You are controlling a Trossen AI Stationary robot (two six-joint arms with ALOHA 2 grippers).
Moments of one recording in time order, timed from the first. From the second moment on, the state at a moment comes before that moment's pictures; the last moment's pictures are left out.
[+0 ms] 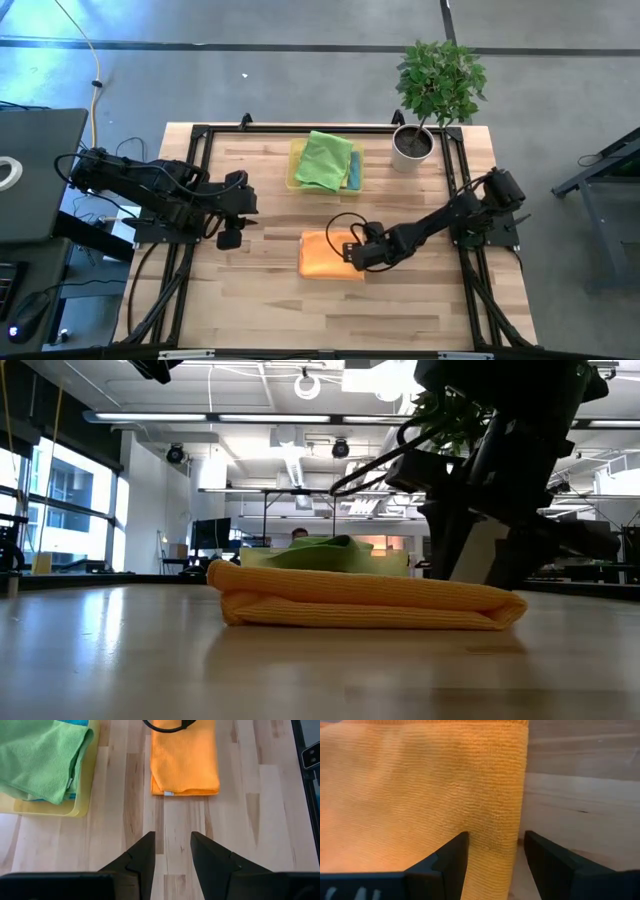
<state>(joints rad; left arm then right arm) -0.13 1.13 1.23 -1.10 -0.15 -0.21 0.36 1.78 0.97 -0.40 0.21 1.82</state>
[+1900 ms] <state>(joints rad) -0.11 1.13 1.23 -1.10 -0.34 -0.15 -0.14 1.81 1.46 -0.58 0.24 0.25</state>
